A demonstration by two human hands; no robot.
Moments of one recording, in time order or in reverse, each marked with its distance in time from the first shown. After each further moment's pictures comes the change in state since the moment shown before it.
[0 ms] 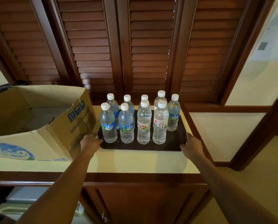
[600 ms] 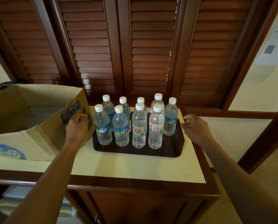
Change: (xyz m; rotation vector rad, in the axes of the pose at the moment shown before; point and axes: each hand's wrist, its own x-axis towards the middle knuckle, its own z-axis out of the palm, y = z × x) left_hand -0.031 0.067 -0.039 -0.152 0.162 0.290; right_hand 0.045 -0.023 -0.076 0.186 0.099 -0.198
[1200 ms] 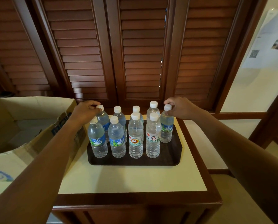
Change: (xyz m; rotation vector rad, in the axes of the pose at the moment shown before) left_hand 0.081 0.080 0.031 0.252 -0.303 0.246; right_hand 0.088 -0.071 -0.037 -0.285 -0.211 -0.432
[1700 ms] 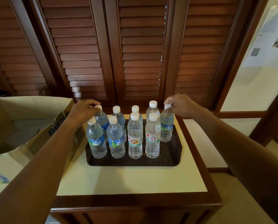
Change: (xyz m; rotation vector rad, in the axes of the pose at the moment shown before) left_hand 0.008 -0.002 -0.003 0.020 -0.028 0.033; right_hand 0.009 -0.002 -0.005 0.005 0.021 -0.010
